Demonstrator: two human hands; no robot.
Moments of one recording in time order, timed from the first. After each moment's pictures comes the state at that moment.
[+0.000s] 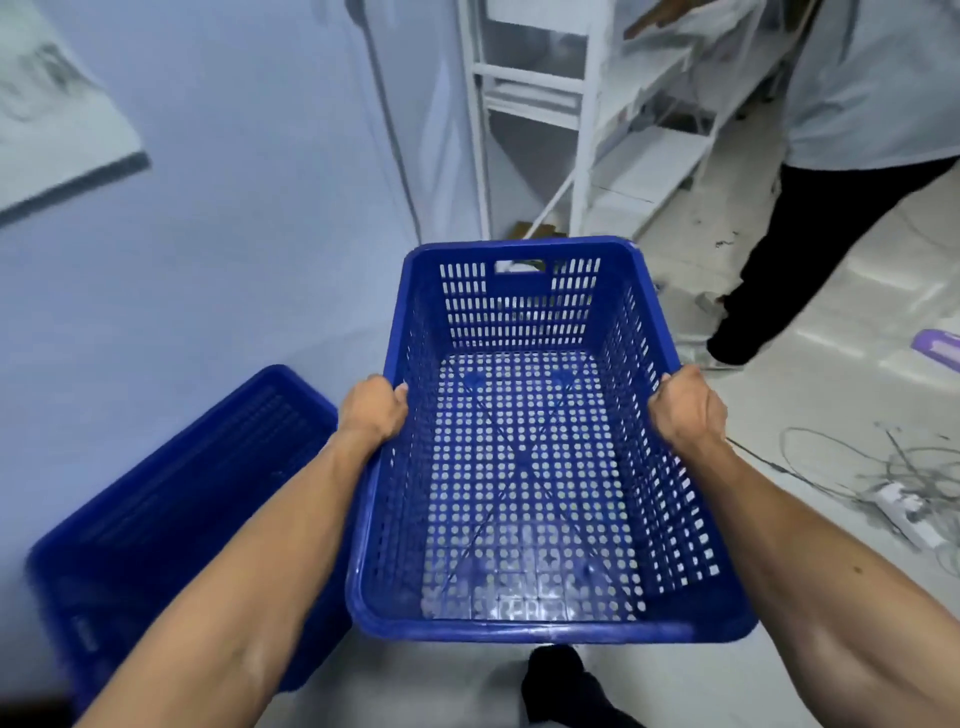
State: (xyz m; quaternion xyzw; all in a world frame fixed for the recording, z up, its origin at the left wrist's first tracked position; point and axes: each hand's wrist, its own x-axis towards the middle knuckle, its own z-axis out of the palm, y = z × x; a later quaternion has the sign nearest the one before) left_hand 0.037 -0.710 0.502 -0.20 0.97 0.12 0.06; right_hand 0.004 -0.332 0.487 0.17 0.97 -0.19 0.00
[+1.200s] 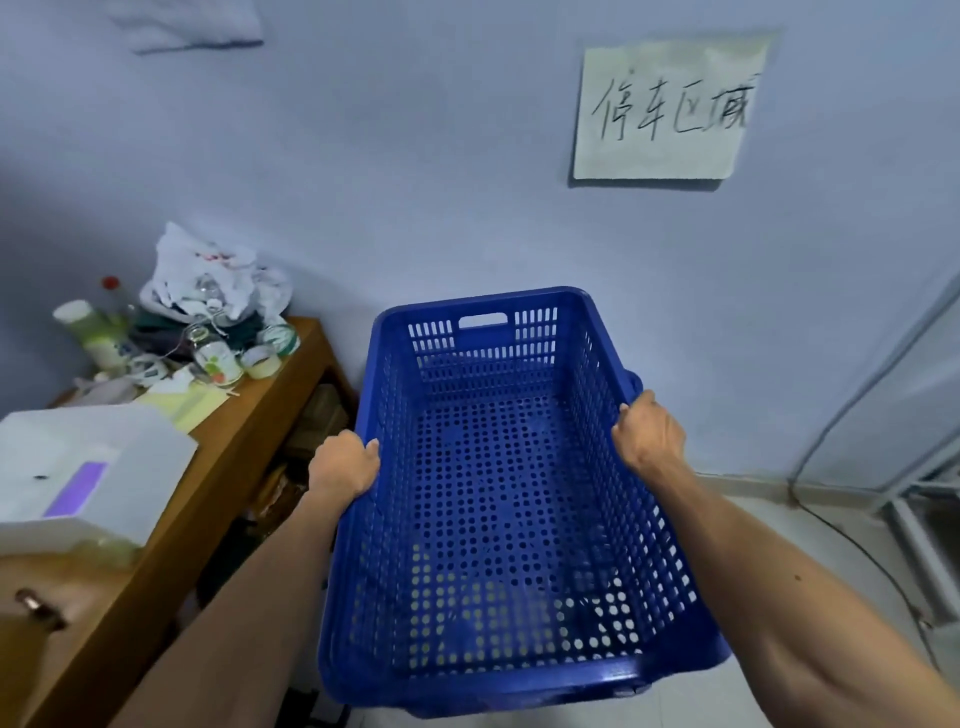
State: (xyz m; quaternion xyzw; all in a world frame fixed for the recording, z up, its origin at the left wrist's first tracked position) left_hand 0.421 -0.908 0.523 -0.69 0.72 0.12 -0.01; right_hand 0.049 -0.779 0.522 -0.40 0.90 -0.18 0.06
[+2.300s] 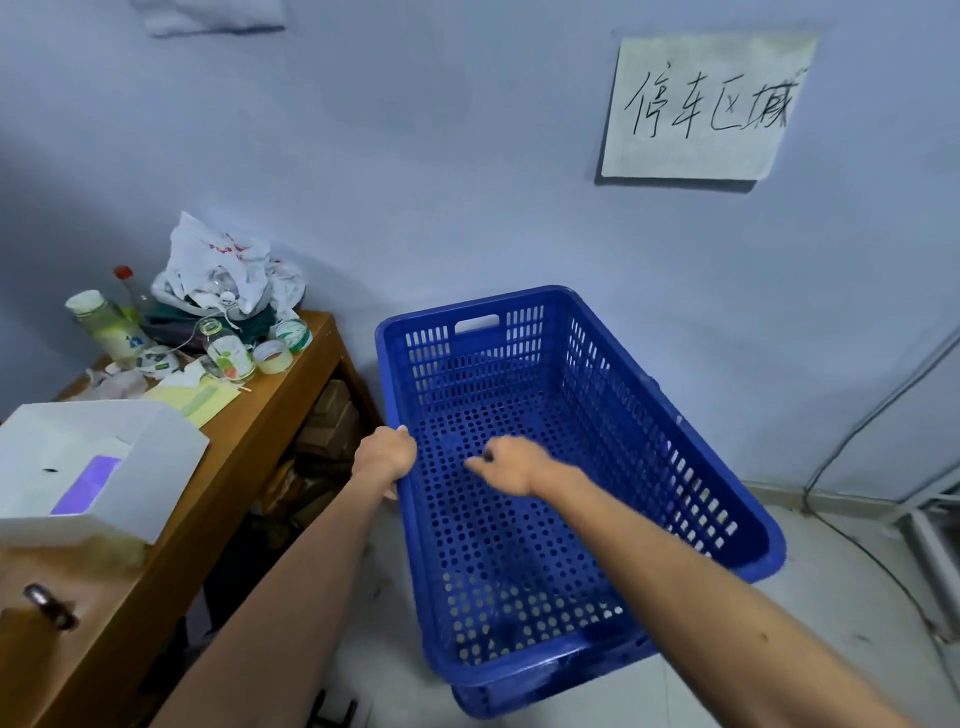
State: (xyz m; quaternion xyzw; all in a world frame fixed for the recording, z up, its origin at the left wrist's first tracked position) left_hand 0.387 -0.920 0.530 -0.73 0.60 0.32 -0.04; right_hand 0.204 -0.839 0.538 -0.63 0.70 -0.02 0.33
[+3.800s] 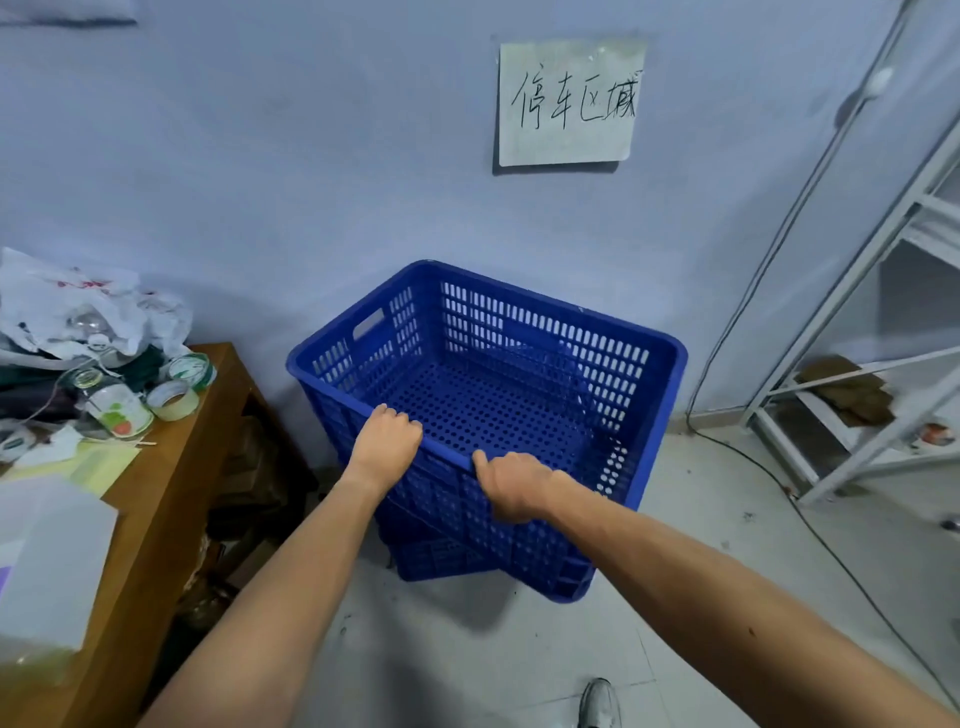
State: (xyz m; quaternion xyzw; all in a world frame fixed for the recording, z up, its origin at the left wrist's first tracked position) left_hand 0.396 -0.932 0.518 -0.25 0.93 -0.22 0.13; right_hand 0.269 -0.769 0.540 -0.65 0.74 0.14 0.14
